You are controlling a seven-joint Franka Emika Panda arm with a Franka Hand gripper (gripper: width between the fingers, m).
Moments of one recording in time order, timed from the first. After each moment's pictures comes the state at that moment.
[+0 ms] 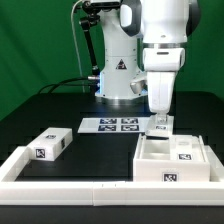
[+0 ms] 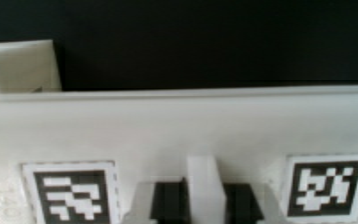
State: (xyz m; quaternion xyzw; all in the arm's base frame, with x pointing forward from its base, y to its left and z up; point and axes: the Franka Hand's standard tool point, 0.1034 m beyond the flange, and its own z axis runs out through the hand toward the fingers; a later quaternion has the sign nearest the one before) arm 0.460 0.072 0.059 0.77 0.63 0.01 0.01
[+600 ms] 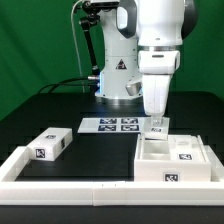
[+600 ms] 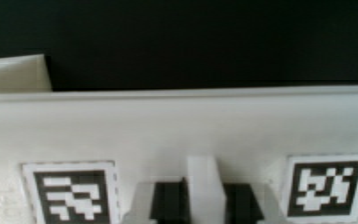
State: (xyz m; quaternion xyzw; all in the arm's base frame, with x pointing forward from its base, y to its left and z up) arm 0.459 0.061 0.054 0.77 0.64 0.01 0.01
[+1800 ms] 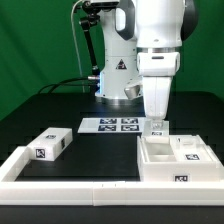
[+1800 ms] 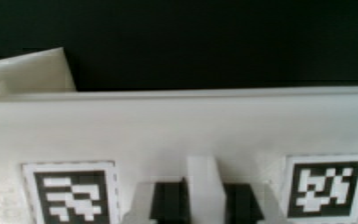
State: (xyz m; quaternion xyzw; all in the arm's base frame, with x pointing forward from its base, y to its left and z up) arm 0.478 0.059 0.053 0.76 0.65 0.01 0.01
